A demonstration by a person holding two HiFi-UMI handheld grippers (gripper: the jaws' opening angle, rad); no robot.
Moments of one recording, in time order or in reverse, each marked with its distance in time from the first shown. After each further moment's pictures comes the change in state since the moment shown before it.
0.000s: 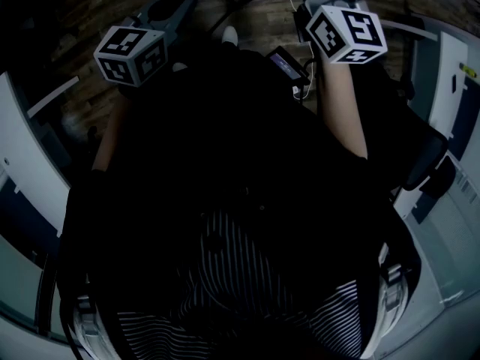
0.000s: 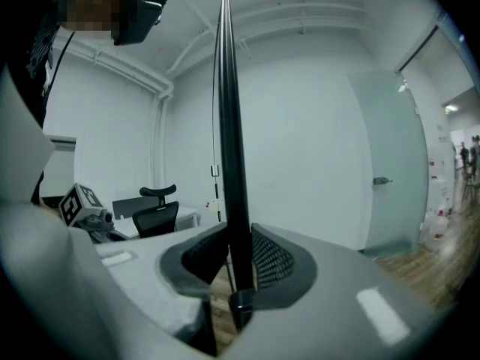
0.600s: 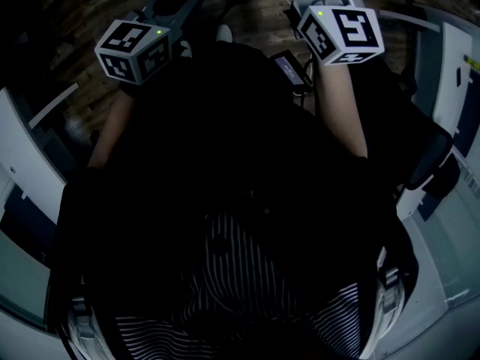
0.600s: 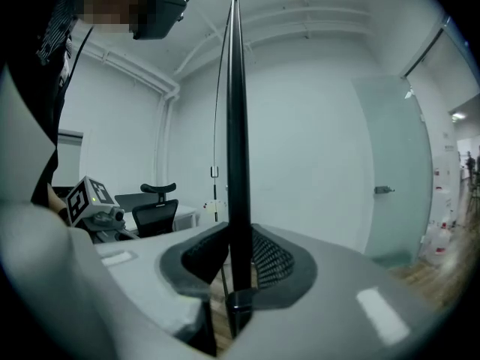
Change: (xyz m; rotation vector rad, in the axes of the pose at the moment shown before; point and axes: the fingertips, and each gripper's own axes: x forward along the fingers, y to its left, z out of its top) left arm 0.081 -0.061 0.024 0.052 0.020 -0.078; right arm -0.027 -0.053 0.018 -0.069 -0.038 0.014
